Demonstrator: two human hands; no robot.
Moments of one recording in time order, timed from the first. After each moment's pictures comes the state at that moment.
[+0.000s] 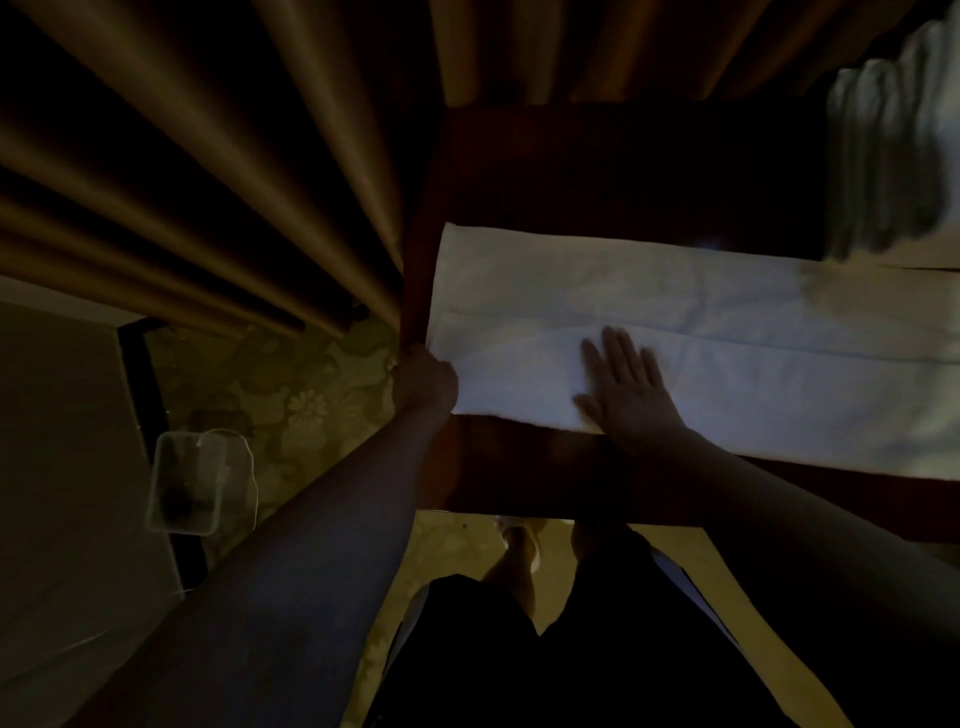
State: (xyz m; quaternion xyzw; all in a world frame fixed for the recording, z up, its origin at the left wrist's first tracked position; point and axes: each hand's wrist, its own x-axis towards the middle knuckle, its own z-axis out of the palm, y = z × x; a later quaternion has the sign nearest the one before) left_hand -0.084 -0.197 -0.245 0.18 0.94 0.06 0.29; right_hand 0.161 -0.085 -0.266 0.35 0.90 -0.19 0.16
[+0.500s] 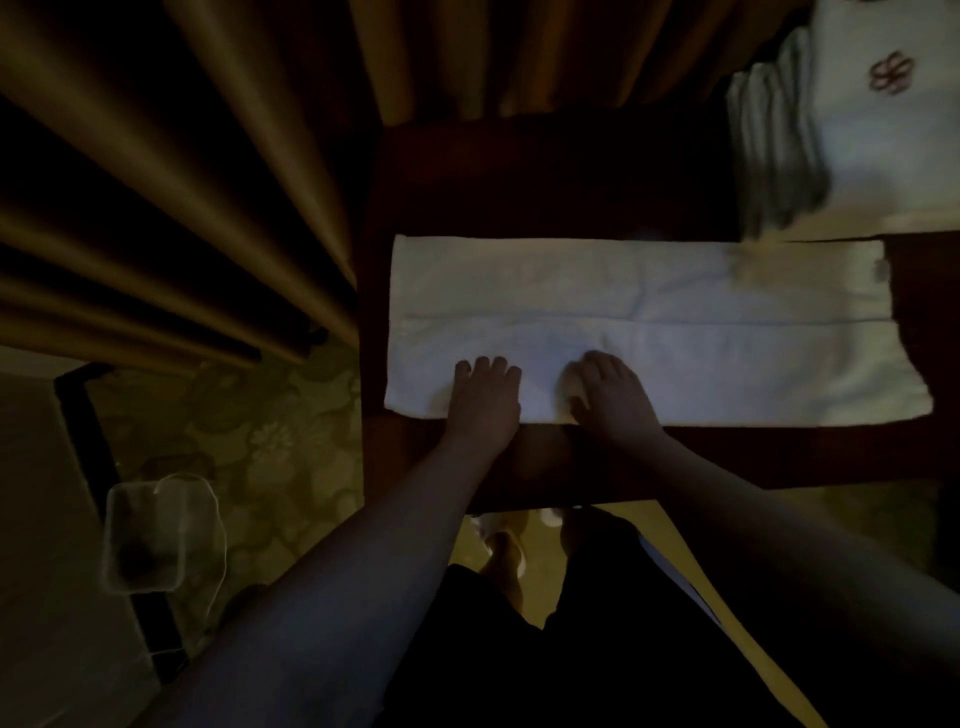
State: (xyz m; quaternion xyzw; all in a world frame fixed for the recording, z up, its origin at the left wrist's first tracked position) left_hand 0.007 -0.182 -0.223 0.64 0.74 -0.08 0.19; right_hand 0.184 -0.101 -0.237 0.43 0.87 -0.21 0.11
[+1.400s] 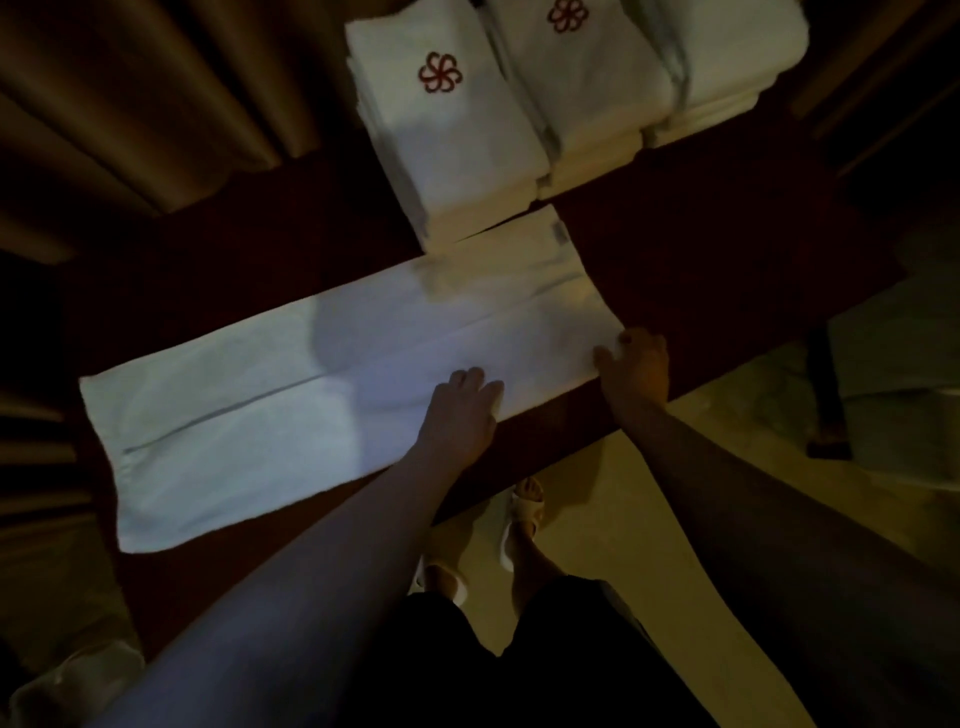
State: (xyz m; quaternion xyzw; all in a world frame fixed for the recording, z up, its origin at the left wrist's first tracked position) left_hand 0.288 -0.042 -0.228 0.78 0.58 -0.09 0.23; right_hand 0.509 0.006 -0.223 0.81 0.48 -0.30 -0.15
